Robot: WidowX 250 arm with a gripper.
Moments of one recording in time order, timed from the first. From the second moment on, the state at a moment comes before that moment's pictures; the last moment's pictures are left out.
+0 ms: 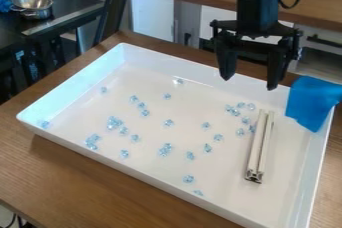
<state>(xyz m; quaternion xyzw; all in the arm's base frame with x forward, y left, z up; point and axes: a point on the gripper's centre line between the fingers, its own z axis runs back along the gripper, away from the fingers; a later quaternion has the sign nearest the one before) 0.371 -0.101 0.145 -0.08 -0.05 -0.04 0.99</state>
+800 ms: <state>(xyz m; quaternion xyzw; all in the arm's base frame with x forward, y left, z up) 0.387 -0.124 0.100 -0.09 -0.09 -0.03 0.99</state>
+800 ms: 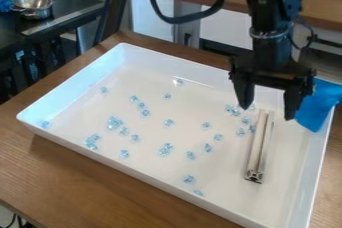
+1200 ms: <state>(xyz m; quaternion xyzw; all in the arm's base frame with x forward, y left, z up) 0.394 -0.120 0.087 -0.07 -0.11 -0.02 0.99</state>
